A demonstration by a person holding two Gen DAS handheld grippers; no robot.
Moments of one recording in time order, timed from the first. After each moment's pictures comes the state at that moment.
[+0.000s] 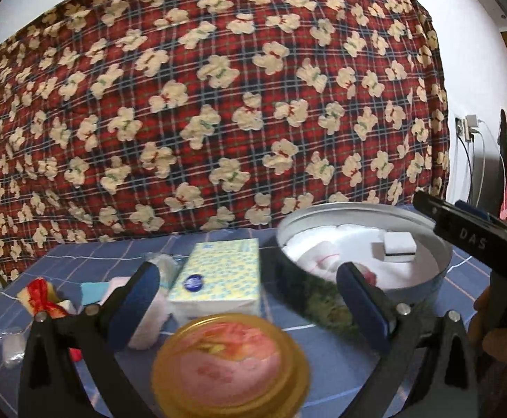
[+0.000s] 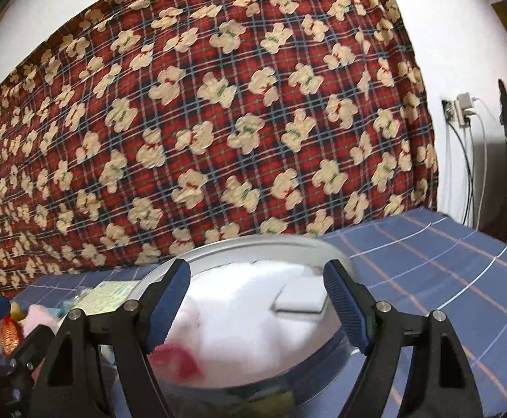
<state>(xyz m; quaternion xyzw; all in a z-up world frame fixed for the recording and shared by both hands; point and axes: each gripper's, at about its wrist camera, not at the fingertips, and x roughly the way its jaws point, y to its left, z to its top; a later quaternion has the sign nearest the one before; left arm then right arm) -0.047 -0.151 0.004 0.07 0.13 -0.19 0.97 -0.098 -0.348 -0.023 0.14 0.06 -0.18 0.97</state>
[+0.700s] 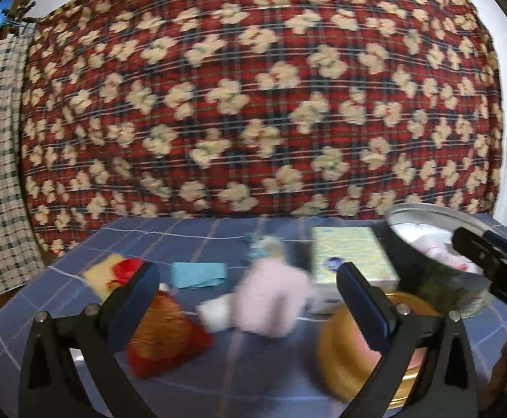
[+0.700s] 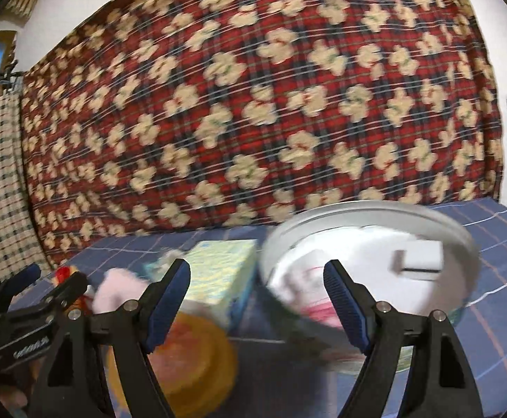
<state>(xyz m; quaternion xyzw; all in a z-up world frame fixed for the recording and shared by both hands) -0.015 -0.036 0.001 0.03 0.15 -0.10 0.98 -0.066 -0.234 -0.022 0.11 0.10 -0.06 0.99</state>
